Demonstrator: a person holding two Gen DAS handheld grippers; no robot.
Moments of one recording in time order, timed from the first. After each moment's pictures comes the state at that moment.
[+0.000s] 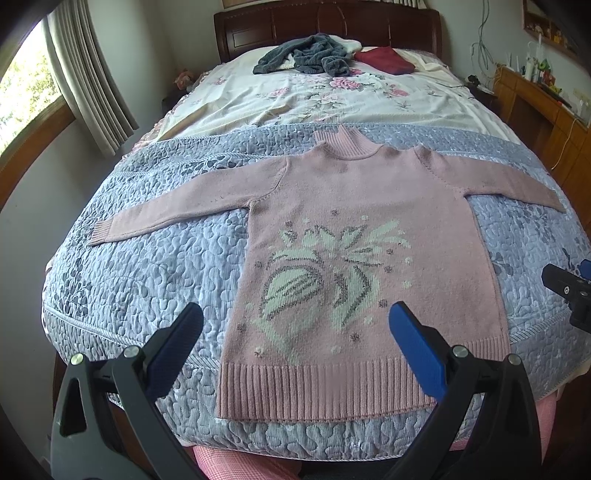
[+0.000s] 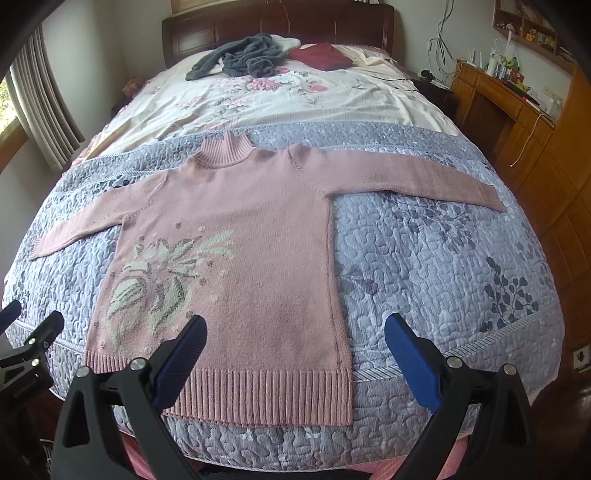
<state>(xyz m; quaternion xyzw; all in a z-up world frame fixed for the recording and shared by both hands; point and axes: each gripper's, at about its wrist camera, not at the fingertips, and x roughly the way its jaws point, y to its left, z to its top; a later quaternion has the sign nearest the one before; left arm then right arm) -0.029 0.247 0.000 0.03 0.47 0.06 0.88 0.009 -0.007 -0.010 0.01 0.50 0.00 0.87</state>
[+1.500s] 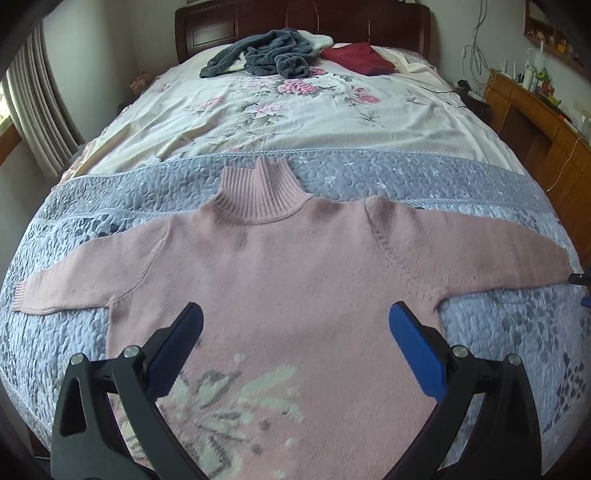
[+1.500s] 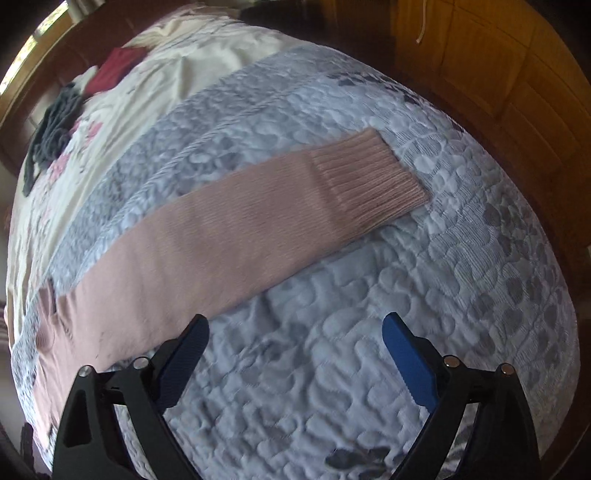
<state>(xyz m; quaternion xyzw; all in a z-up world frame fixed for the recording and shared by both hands) 0.222 0.096 -0.060 0.00 0.47 0.02 0.88 0.257 -0.439 -0.138 0.23 0.56 -0.18 0.77</state>
